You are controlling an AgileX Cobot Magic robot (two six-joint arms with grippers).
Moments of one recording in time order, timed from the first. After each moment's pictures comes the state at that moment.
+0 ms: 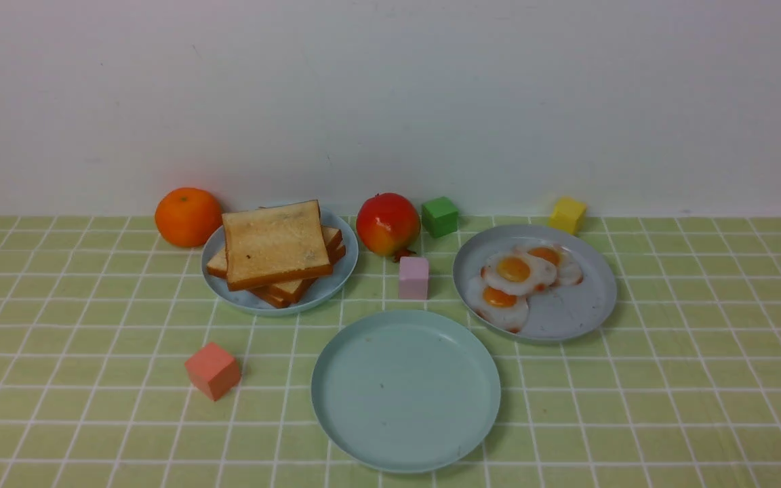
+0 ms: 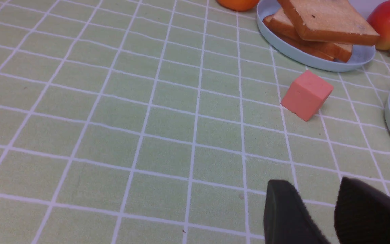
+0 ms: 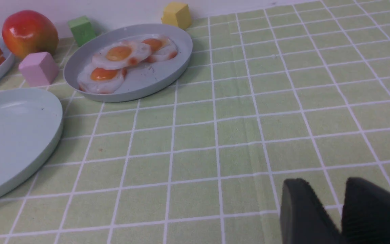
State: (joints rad) right arm 0.05 -0.01 0.02 -0.02 0.39 0.16; left arm 0.04 -0.01 0.03 -0.15 0.39 -0.09
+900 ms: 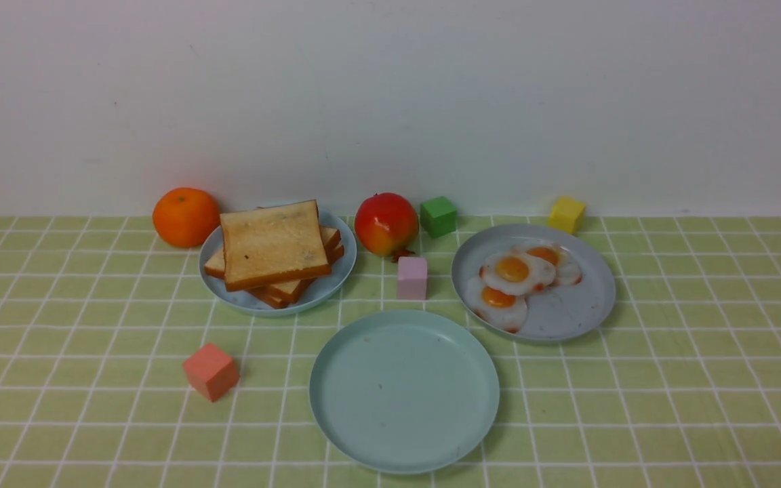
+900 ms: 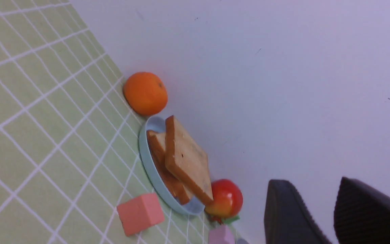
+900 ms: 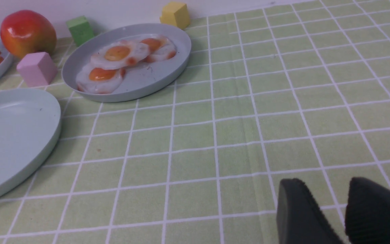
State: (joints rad) right arm 0.05 -0.01 0.02 -0.02 0.39 0.16; left arm 0.04 -0.01 0.01 -0.67 0.08 -0.38
